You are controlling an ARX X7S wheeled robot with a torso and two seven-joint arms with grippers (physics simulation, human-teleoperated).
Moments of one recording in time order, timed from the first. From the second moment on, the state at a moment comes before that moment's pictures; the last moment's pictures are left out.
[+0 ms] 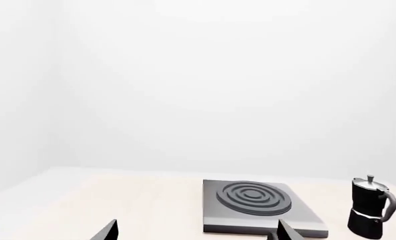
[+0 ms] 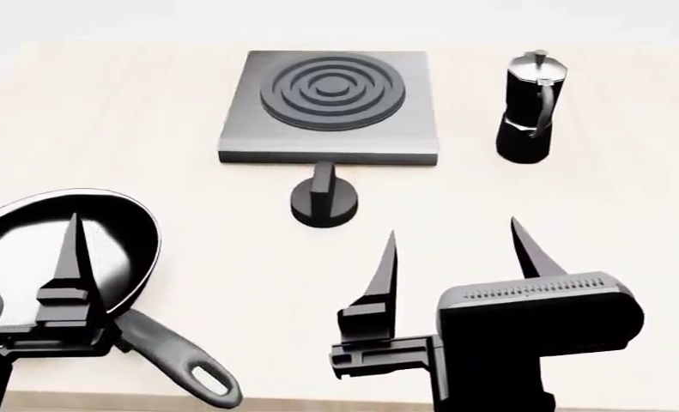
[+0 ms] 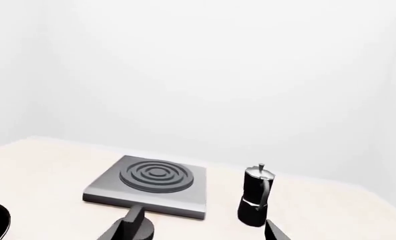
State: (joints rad) left arm -0.25 -0.18 0.06 0.67 -0.27 -0.63 -0.26; right arm 0.32 0.23 -0.19 -0.64 0.15 0.73 0.20
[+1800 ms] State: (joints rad) left arm -0.25 -0.22 0.10 0.66 -0.32 -0.62 -0.31; right arm 0.33 0.26 -0.22 -0.61 0.18 0.72 0.23
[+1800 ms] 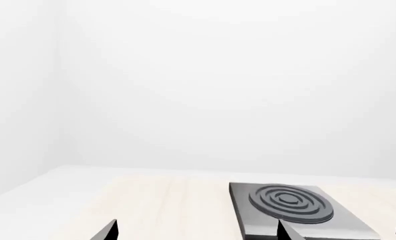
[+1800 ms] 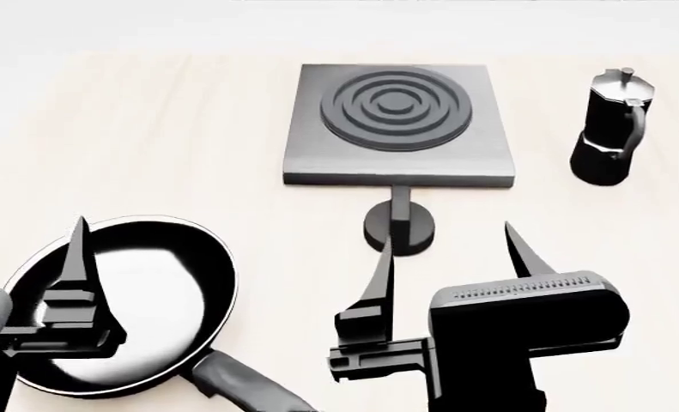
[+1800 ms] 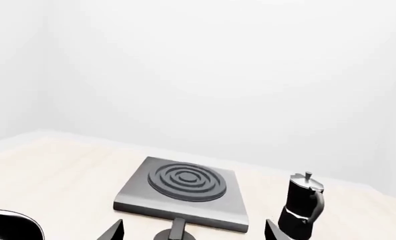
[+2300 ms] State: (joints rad) left arm -0.26 -0.23 0.11 0.66 -0.32 -0.61 -0.32; right arm 0.33 0.27 -0.22 -0.61 0.19 0.72 0.24
